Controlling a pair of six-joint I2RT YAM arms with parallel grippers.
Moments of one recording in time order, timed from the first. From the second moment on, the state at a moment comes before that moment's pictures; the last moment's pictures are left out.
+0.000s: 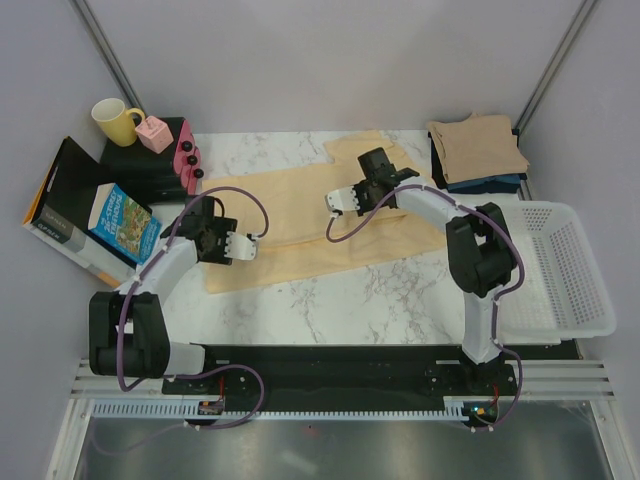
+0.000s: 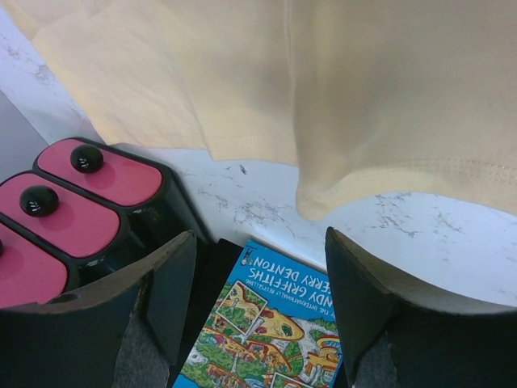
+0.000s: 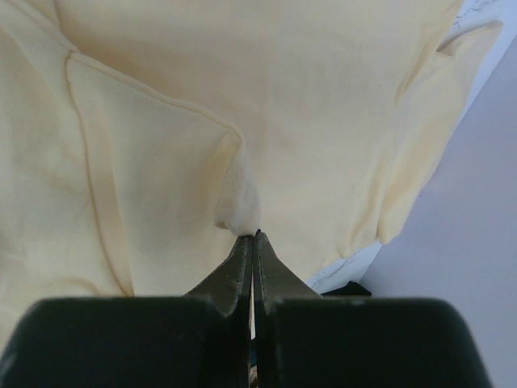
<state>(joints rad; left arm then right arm) -0.05 1.36 0.83 -0.48 -0.05 1.67 0.47 2.02 1.56 -0.51 -0.03 -1.44</state>
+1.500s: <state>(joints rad) -0.09 1.40 0.90 -0.48 0.05 1.52 0.39 2.13 1.65 -0.42 0.10 -1.01</state>
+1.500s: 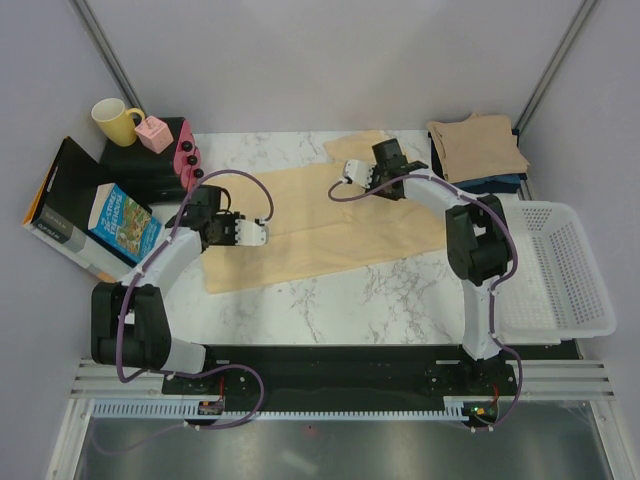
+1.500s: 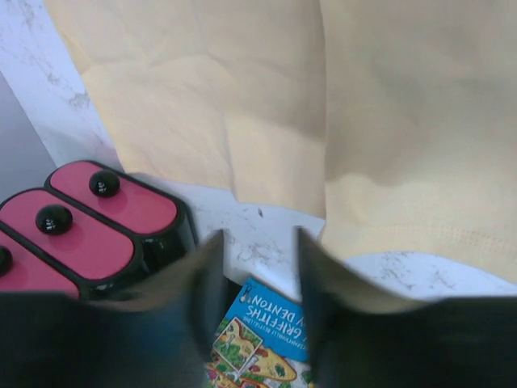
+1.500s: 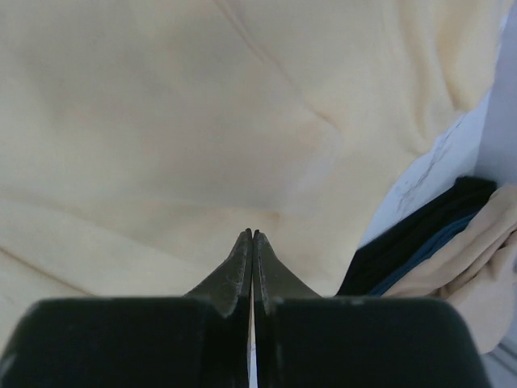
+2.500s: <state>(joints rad) -0.25 1.54 1.00 -0.81 0.20 1.39 0.25 1.98 1.44 -0.67 0.07 -0.97</state>
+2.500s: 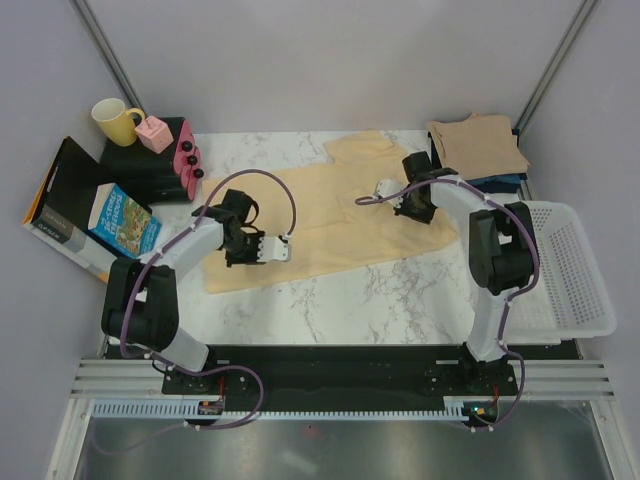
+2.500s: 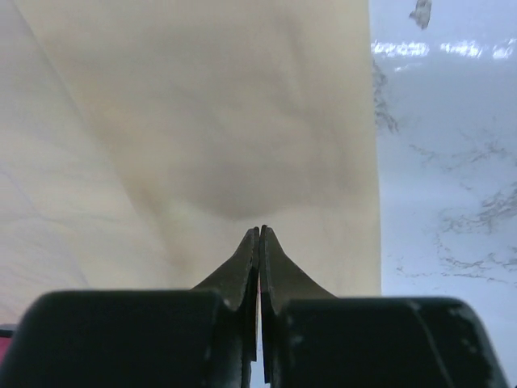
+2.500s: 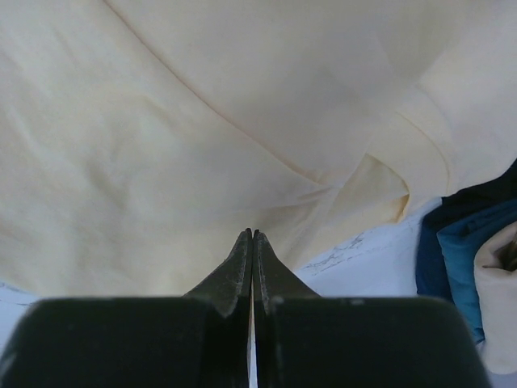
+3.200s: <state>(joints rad) -0.36 1.46 1.08 -0.44 0.18 0.55 0.24 1.77 1.38 -0.54 -0.01 -0.71</state>
